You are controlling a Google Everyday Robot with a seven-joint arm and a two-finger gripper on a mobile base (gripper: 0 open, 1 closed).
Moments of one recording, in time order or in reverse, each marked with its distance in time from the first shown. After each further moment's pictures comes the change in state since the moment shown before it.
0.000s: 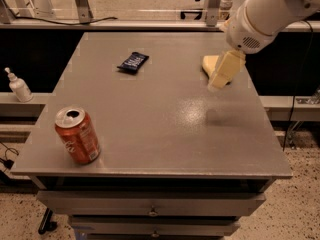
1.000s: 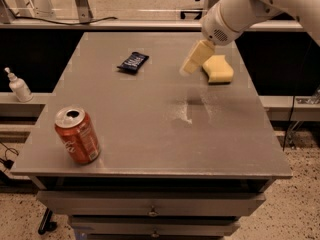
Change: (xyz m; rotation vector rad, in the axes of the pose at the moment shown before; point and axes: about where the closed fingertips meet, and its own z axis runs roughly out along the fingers) arm -0.053 -0.044 0.056 0.010 -0.171 0.096
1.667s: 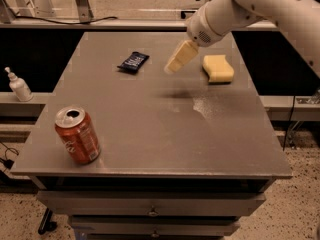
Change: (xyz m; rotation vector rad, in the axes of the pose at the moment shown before) arm -0.029 -0.002 0.038 -0.038 -0.104 0.010
